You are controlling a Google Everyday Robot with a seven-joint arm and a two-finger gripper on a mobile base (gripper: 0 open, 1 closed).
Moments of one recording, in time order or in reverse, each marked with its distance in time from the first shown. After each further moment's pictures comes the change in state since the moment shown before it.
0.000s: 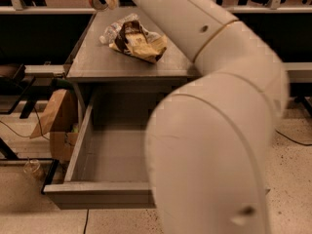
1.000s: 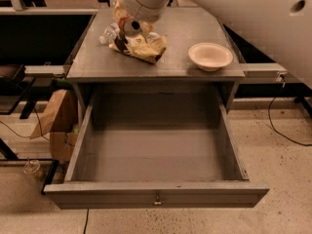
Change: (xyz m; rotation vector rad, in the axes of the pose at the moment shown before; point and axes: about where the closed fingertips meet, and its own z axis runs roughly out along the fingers) arm -0.079 0.088 -0.139 -0.026 -0.065 0.068
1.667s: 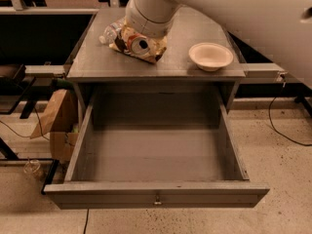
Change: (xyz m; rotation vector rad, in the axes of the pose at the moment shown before) arm -0.037 0.038 -0.005 -0.105 -0.100 0.056
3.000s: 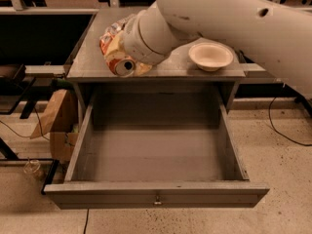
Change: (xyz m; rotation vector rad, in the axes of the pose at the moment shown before) arm -0.071 -0.020 -0.003 0.280 -0.125 -0.113
